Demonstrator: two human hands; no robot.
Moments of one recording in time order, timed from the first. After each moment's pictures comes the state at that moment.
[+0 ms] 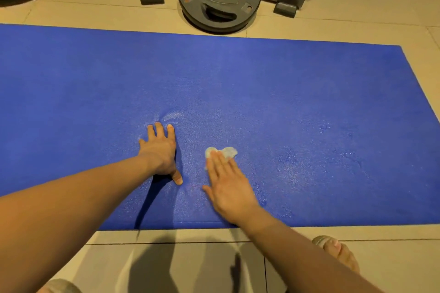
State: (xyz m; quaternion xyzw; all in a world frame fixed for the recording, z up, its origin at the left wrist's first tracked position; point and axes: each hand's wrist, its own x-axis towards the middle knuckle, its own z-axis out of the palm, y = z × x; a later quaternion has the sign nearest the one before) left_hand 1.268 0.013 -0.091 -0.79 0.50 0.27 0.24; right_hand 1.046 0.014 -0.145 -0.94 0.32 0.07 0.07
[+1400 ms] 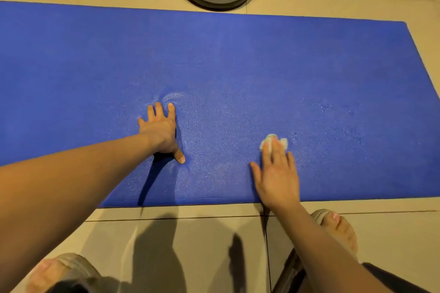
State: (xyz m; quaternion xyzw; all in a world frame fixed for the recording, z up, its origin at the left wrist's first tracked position) left_hand 1.271 0.015 -0.090 -0.80 0.49 0.27 0.22; right_hand 0.954 0.011 -0.134 -0.83 0.55 0.07 0.08
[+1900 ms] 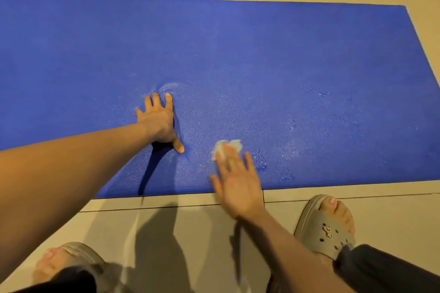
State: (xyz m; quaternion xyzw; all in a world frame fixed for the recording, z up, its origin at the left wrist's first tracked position) left_hand 1.270 0.016 -0.089 -0.80 0.49 0.26 0.22; right_hand 1.010 0.082 -0.134 -0.89 0.44 0.06 0.12
